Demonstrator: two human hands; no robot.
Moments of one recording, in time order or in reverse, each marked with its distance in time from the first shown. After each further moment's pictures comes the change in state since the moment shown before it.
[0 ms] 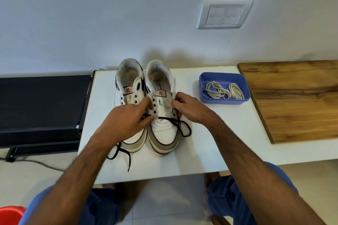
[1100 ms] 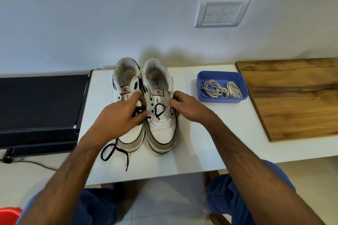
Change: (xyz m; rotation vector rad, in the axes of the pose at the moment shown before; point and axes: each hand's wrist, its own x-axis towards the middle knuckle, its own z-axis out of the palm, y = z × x) left_hand -0.003 0.000 -0.016 -0.186 -0.002 -0.129; right_hand -0.001 0.000 0.000 -0.021 0.003 -0.026
